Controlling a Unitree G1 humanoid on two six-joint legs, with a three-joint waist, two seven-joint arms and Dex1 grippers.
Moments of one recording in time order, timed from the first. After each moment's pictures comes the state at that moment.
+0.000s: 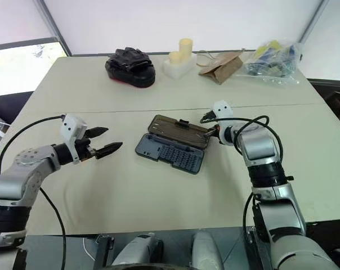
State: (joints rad) left arm -0.27 0.67 0.13 -0.08 -0.43 0.52 -0.83; right arm -0.68 -0.46 0.08 0.03 0.06 1.13 0.58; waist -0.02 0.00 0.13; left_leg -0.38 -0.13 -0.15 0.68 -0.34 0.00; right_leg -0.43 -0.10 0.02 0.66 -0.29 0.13
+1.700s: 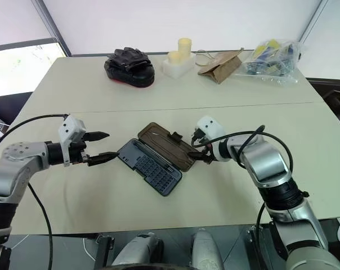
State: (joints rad) left arm -0.28 0.81 0.09 -0.10 -0.43 0.54 -1.03; right arm -0.56 -0.59 0.21 -0.29 0.20 1.23 0.74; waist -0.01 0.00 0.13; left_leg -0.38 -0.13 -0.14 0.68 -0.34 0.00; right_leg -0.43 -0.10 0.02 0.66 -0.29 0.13
